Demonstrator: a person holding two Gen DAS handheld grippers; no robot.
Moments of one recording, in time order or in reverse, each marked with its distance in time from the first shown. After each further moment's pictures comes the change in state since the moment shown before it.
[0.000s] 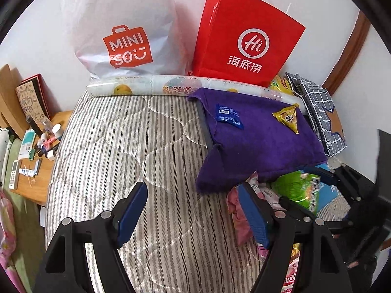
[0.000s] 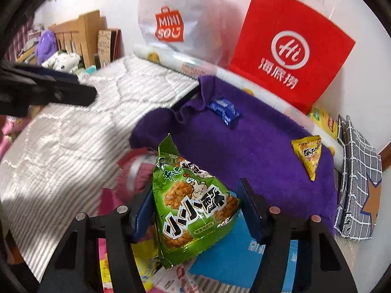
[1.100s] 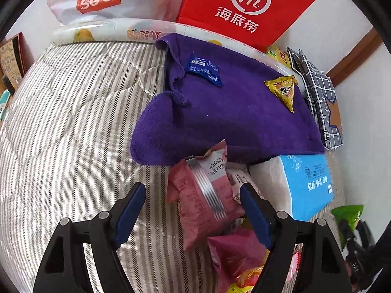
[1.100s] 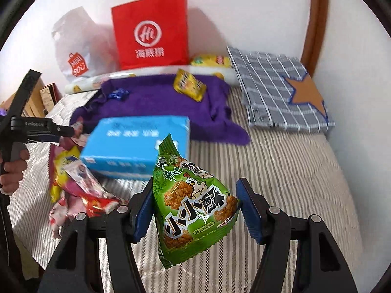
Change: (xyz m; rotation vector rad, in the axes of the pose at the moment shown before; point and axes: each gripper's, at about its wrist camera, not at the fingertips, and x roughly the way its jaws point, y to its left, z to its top) left arm 0.077 -0.051 -0.025 -0.129 0.171 -0.085; right arm -0.090 -0.127 -0.162 0.490 -0.013 -0.163
